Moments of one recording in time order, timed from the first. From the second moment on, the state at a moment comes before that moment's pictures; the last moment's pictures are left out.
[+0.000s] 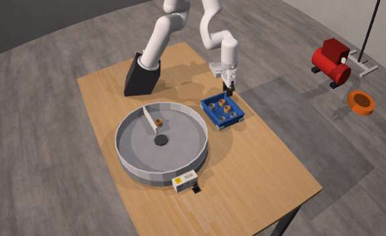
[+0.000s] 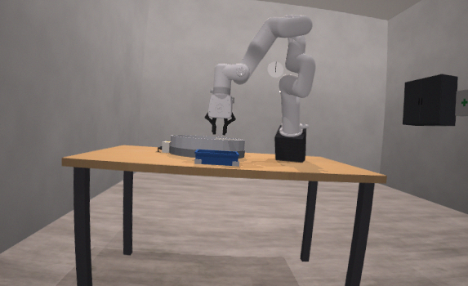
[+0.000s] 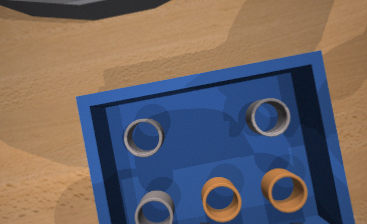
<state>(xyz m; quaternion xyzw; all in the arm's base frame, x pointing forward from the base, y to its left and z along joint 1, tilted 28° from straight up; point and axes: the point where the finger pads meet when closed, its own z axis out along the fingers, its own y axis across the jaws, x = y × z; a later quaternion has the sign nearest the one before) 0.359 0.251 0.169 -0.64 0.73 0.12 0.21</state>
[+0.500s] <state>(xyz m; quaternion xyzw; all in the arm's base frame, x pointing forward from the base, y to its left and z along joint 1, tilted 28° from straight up) 0.362 0.256 0.172 -0.64 0.73 0.11 0.21</state>
